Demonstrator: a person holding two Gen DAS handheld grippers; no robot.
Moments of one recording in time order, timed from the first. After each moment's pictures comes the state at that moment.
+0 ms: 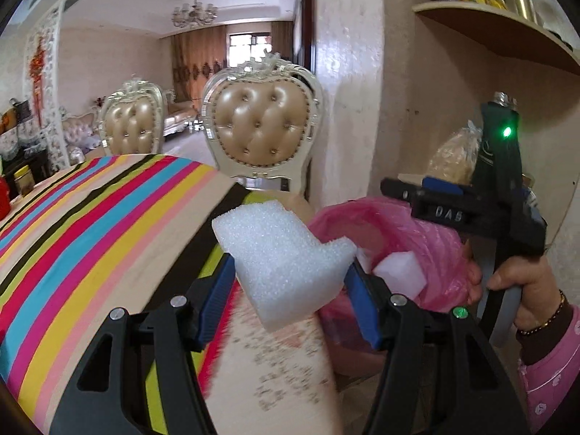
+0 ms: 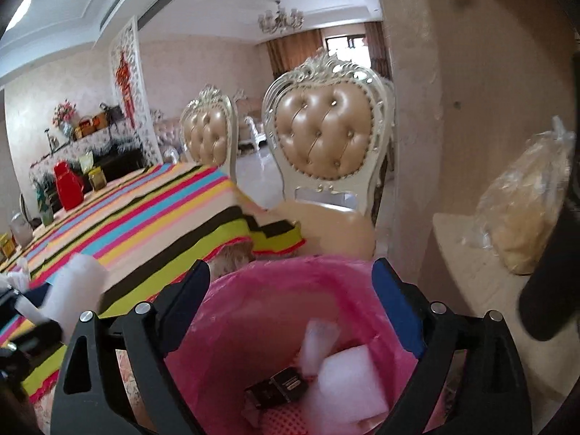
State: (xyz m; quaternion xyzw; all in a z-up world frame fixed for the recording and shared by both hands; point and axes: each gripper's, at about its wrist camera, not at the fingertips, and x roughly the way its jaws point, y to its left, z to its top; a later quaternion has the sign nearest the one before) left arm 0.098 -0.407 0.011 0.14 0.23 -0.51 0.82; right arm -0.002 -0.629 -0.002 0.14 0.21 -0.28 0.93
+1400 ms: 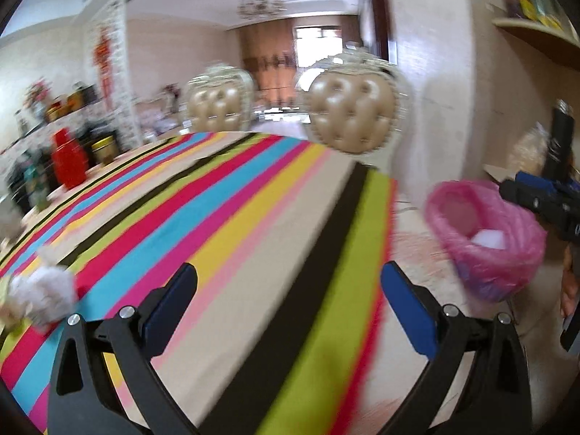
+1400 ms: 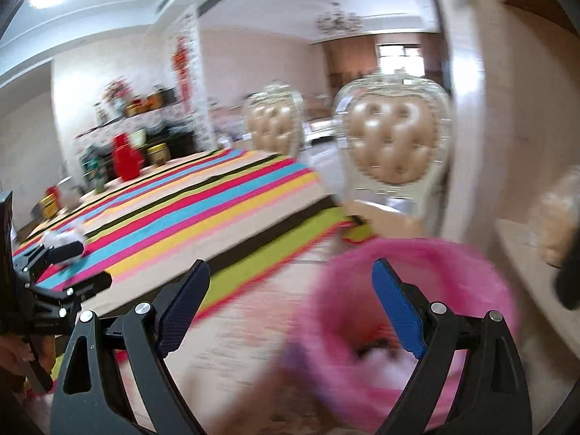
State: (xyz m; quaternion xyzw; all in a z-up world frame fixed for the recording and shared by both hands) left arm 0.168 -0.265 0.008 0.13 0.24 -0.36 0.89; right arm 0.024 -0.487 0.019 0.09 0.22 -0.17 0.96
